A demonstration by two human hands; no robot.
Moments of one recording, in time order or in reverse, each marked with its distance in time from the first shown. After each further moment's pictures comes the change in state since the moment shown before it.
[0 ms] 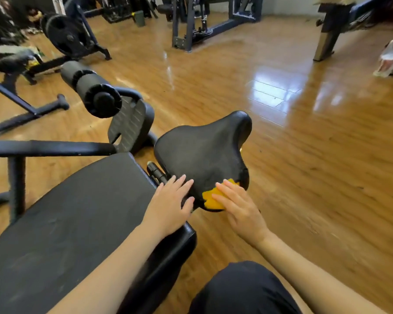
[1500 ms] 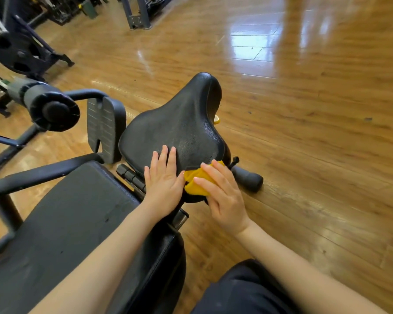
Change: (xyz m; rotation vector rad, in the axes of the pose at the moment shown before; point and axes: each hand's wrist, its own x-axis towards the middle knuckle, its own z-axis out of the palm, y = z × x) left_hand 0.069 0.020 0.039 0.065 -0.032 -0.045; right_hand -0.020 -0.006 0.041 0.178 0.330 0.282
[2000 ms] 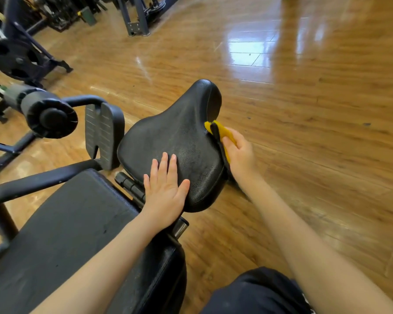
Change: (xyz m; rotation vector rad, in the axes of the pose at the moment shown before) left_hand -0.001 -0.001 -0.002 -0.036 -0.022 0.004; right_hand 0.096 0.034 -0.017 0.469 0.033 0.844
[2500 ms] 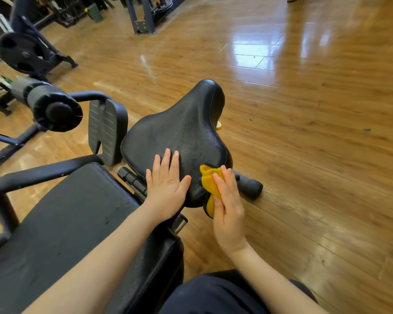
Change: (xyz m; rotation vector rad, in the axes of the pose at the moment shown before) left_hand -0.001 0.003 -0.002 0.012 -0.012 -0.008; right_hand -0.112 0.046 0.023 -0.244 0.127 -0.488
